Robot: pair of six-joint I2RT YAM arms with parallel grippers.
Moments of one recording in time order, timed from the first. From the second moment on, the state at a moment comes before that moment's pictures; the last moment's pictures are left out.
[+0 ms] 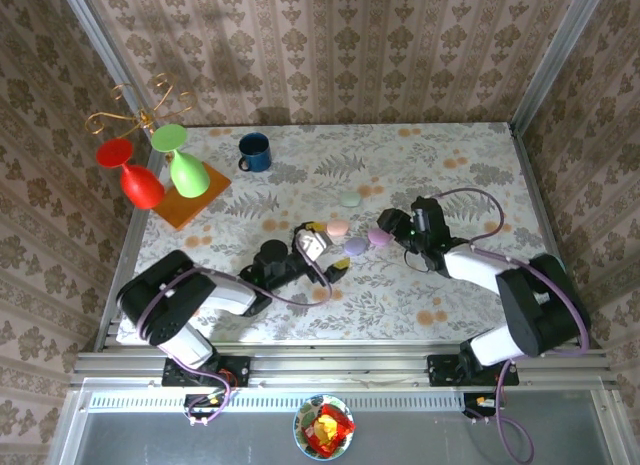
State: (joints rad) left arm -0.81 1.56 0.38 1.01 0.20 0.14; right arm 0.32 1.43 0.60 0.19 -0.06 0.90
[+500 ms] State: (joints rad) left arm -0.49 0.94 0.35 0.47 0.18 0.23; right arm 0.32 0.94 0.56 0.03 0.33 0.38
